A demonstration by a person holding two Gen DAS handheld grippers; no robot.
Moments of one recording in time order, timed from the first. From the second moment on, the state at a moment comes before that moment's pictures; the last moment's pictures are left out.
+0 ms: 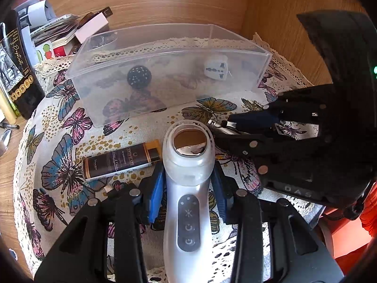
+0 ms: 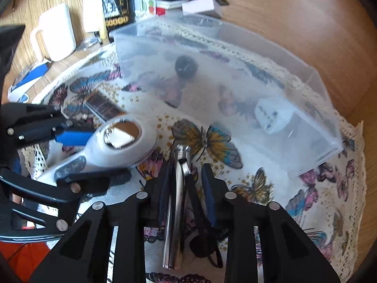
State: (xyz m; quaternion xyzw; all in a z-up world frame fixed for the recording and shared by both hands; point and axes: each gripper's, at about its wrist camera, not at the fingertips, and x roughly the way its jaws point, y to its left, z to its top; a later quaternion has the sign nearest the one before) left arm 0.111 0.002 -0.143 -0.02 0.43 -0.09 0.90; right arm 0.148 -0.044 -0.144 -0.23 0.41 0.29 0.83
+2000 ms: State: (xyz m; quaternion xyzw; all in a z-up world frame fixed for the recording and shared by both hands) left arm 0.212 0.059 -0.021 0.04 0.26 0.01 0.96; right arm 0.201 -0.074 -0.031 -0.11 0.24 0.23 0.94
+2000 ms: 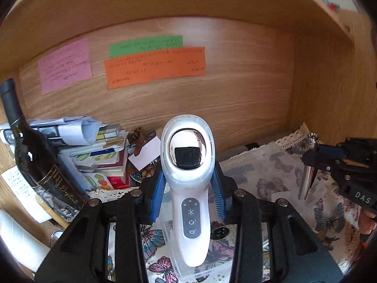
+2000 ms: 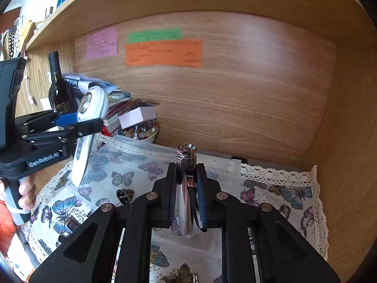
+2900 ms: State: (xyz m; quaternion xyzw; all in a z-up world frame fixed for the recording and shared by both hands) left arm 0.269 0.055 -0.096 0.05 0.42 -0.02 0.91; right arm 0.250 -0.025 -0.097 -0.16 0.37 0.27 0.87
